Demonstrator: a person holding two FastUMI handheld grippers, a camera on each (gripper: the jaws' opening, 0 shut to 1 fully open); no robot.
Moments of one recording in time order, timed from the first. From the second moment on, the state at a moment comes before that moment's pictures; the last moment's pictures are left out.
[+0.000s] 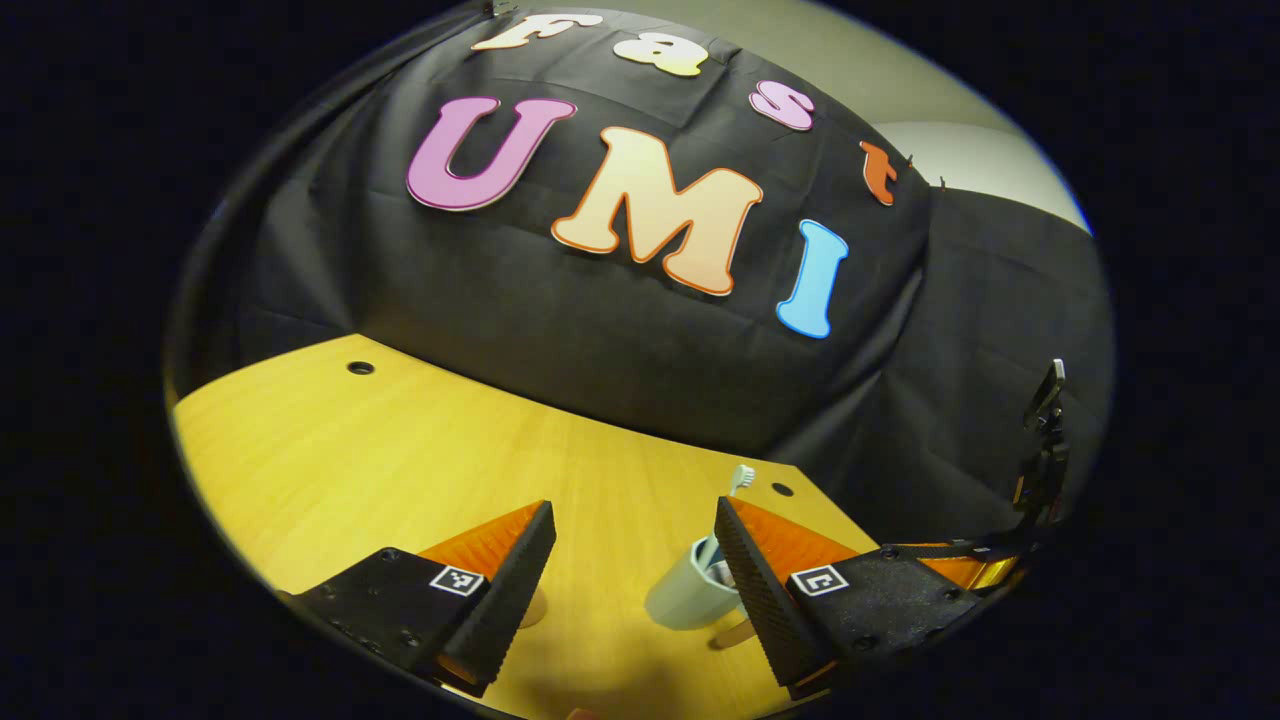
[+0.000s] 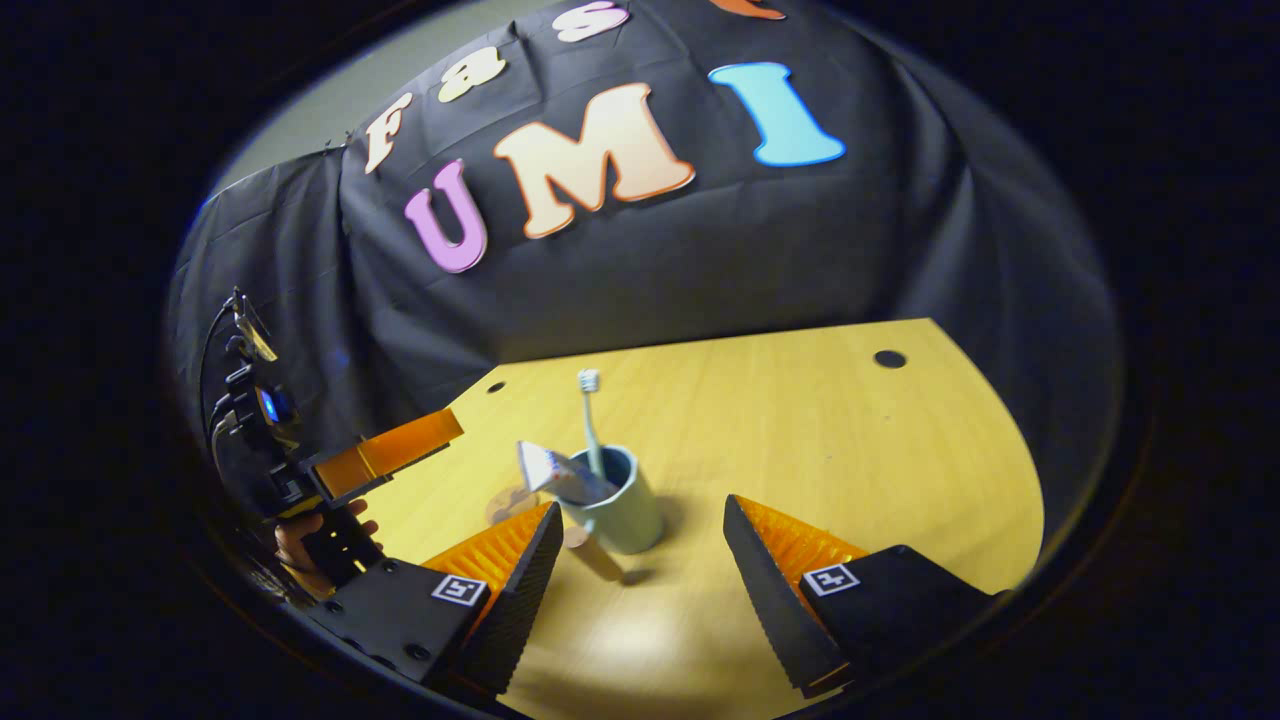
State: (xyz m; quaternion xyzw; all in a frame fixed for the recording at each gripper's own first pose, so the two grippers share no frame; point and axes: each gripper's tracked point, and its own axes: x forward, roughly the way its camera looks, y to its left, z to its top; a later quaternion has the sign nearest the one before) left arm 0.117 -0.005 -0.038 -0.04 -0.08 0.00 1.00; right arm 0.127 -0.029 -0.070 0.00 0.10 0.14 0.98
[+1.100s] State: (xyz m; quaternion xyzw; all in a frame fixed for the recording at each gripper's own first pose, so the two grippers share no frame) left arm 0.083 0.124 -0.038 0.00 -0.01 0.06 1.00; right arm 0.183 0.020 -0.156 -0.16 0.39 0.06 0.91
